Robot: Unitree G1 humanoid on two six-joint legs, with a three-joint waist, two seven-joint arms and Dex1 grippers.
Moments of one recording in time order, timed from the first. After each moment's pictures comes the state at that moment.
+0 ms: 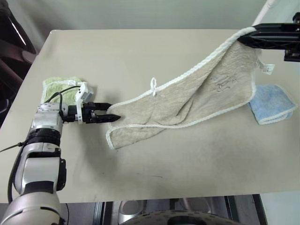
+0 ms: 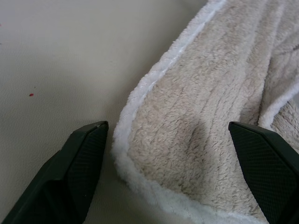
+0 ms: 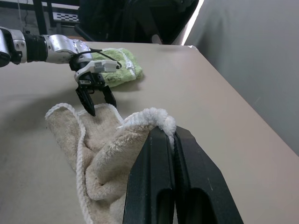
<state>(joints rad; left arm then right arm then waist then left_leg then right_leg) -0.74 0.73 -0.01 0.90 -0.23 0.28 -1.49 -0.97 -1.09 -0.14 -0.20 0.72 0.90 1.21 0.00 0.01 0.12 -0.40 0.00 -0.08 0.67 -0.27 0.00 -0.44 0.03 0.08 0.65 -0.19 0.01</state>
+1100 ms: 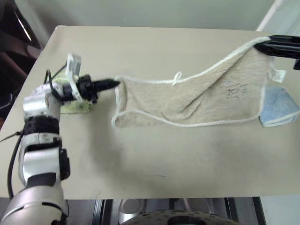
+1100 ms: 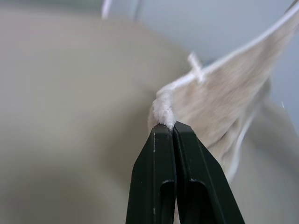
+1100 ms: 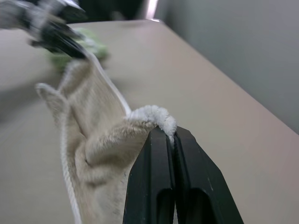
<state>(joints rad) -0.97 0.68 0.19 0.76 -0.43 0.49 -1.39 -0.74 -1.17 -0.22 -0.01 0.59 0.75 1.16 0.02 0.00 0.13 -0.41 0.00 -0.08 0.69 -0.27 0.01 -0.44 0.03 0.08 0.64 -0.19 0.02</state>
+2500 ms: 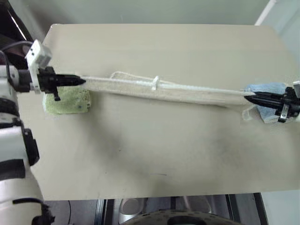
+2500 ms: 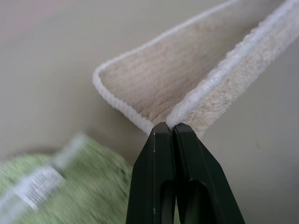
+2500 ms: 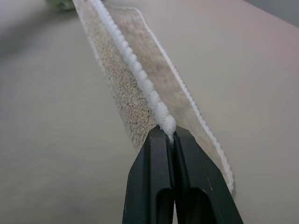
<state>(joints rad) -1.02 0.99 -0.06 1.11 -0.15 0.03 -1.56 -0.15 -1.02 -0.41 -0.18 0.57 0.49 1.23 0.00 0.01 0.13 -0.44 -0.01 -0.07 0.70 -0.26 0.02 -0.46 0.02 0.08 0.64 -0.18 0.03</state>
